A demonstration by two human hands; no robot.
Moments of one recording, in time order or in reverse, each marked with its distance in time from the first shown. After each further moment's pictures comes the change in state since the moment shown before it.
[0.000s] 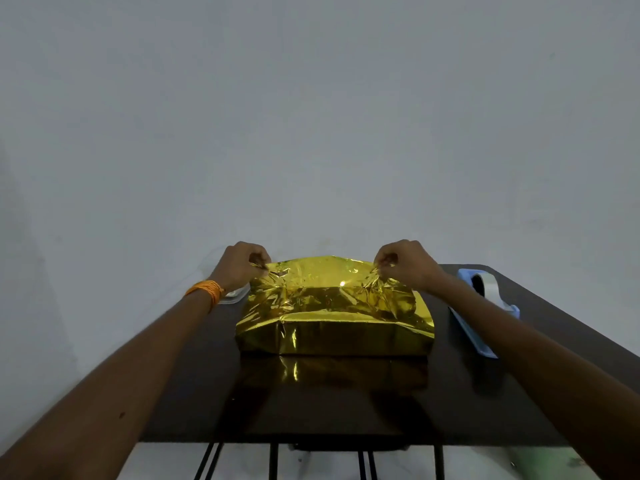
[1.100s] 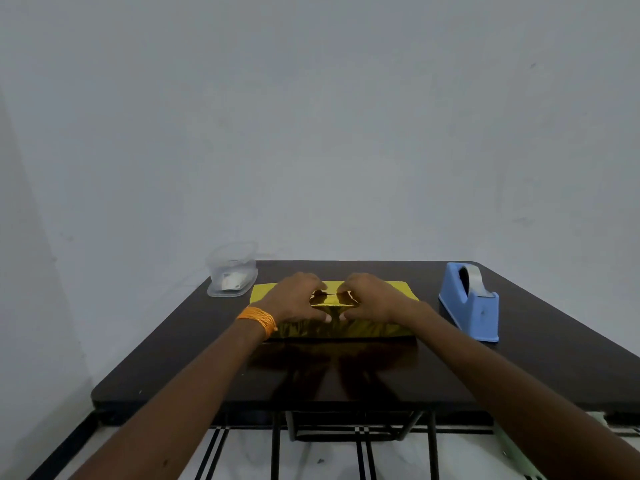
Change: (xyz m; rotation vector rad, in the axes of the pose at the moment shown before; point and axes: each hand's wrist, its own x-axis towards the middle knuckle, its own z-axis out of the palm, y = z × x) left_hand -0.051 0.079 0.070 0.453 -0.363 0.187; right_hand -0.045 -0.066 0.049 -0.270 -0.341 -0.069
